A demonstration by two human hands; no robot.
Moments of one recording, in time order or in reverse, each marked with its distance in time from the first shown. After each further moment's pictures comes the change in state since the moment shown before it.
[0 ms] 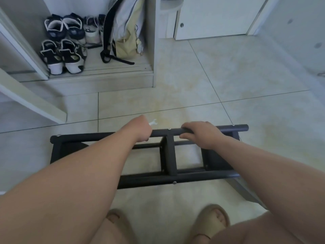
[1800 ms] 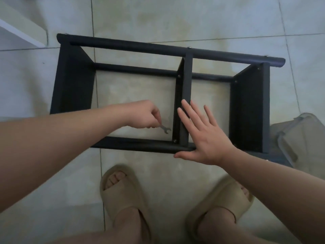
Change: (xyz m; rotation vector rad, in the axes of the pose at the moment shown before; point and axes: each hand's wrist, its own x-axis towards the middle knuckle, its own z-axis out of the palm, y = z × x) left_hand 0.072 -0.119 0.102 -0.071 -0.481 0.128; right_hand 0.013 -0.021 0.186 -0.179 -0.093 -0.303
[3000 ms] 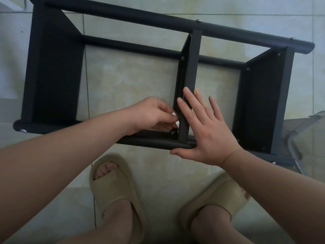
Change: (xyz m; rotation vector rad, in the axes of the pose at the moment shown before) left_hand 0.014 0.003 0.051 -0.870 -0.053 0.000; right_hand 0.001 0.003 0.008 0.111 0.128 -0.025
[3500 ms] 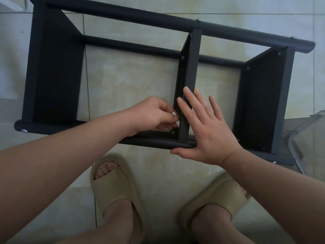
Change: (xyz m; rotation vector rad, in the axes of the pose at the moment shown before) left_hand -0.003 0.003 0.004 0.102 0.039 0.033; right_hand 0.000 0.001 0.003 -0.007 0.005 -0.003
